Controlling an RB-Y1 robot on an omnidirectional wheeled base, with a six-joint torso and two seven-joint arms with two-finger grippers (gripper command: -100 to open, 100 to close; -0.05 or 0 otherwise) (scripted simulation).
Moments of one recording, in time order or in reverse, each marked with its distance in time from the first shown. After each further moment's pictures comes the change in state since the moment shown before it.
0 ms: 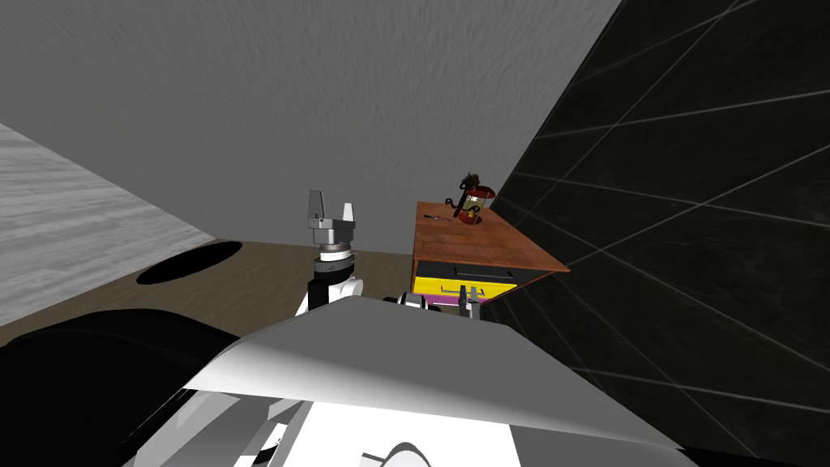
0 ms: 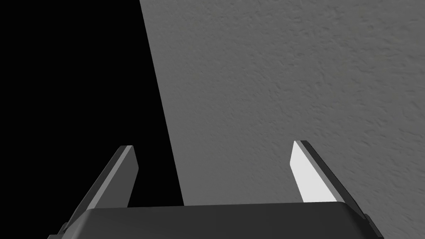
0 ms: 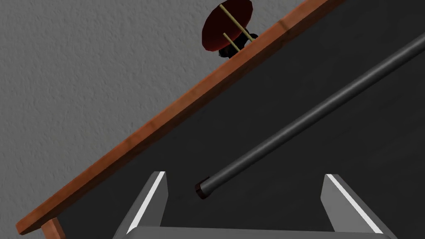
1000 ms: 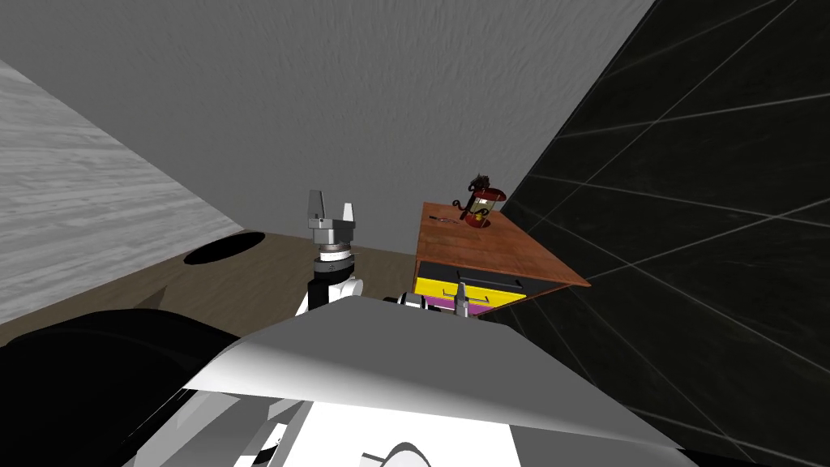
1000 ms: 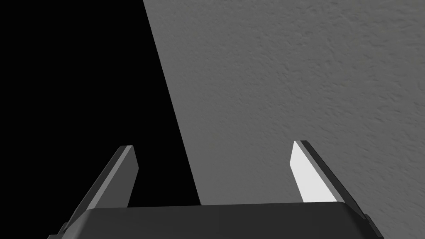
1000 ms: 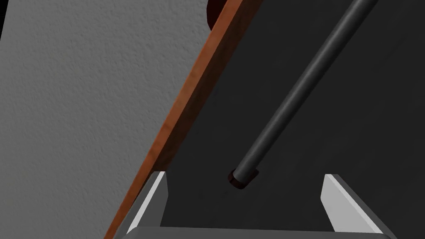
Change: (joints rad) left arm 0.000 0.000 0.000 0.000 0.000 0.000 0.000; right arm -0.078 0.019 0.108 0.077 -0.078 -0.071 -0.264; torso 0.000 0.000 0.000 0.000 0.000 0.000
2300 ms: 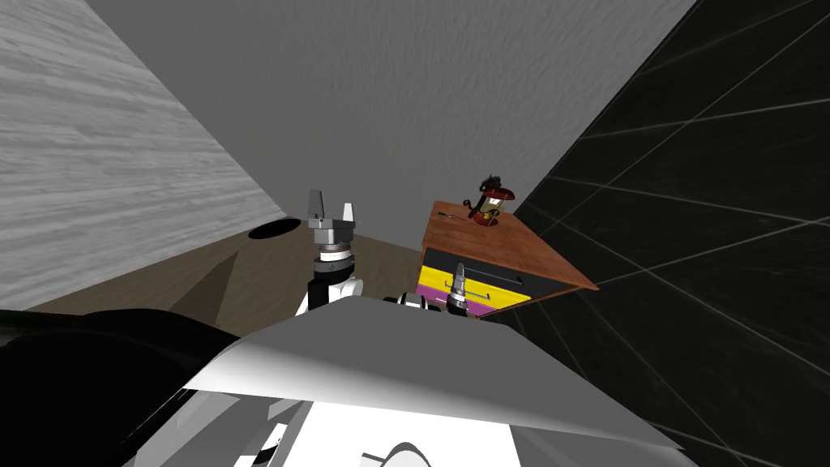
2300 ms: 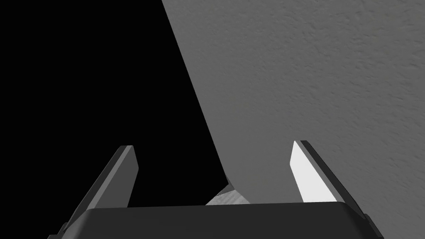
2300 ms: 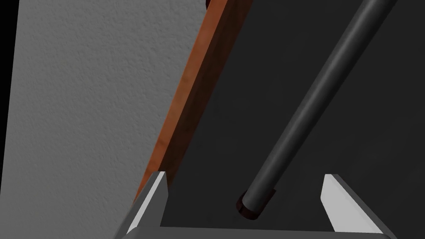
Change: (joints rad) left arm 0.000 0.000 0.000 0.000 0.000 0.000 0.000; right arm -0.240 0.082 -0.097 0.085 -0.084 0.127 0.017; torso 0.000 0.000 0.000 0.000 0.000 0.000
